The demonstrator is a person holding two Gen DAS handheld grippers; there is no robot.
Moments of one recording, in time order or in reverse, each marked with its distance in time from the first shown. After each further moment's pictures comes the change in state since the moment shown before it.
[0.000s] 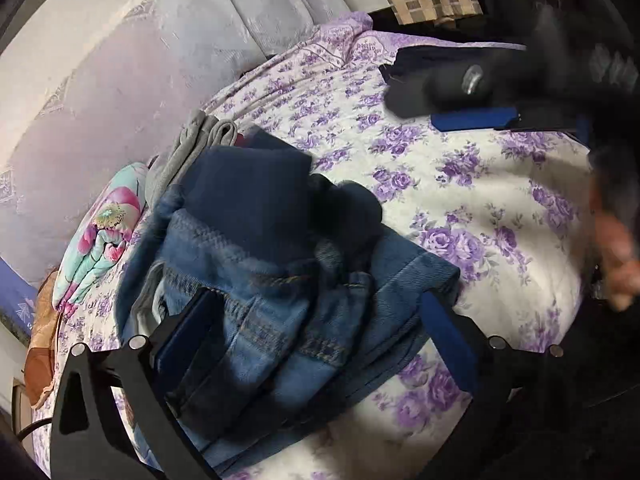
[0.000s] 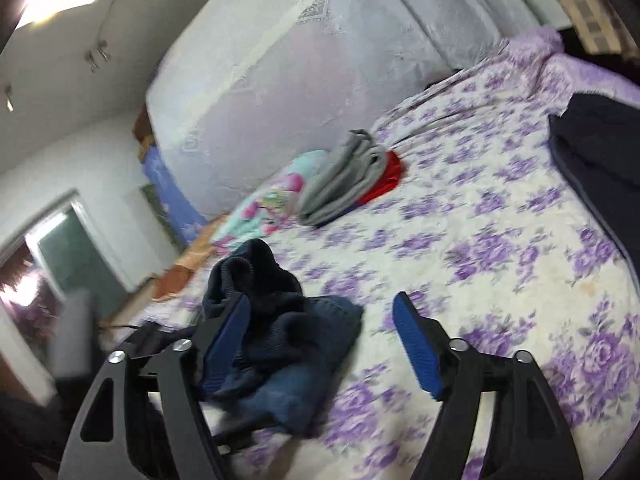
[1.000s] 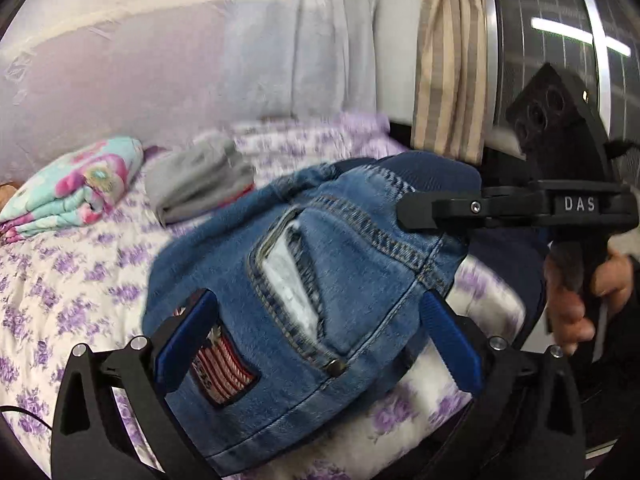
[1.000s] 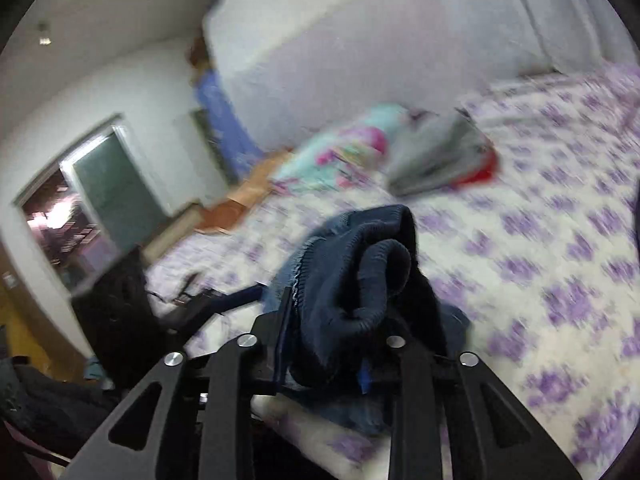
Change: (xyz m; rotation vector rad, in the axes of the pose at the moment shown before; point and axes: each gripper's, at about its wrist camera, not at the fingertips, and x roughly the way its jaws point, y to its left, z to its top) left arm -0.059 0.096 -0.013 -0.379 -0.200 -0.275; right arm 0.031 0.097 0.037 -0.179 0.284 0.059
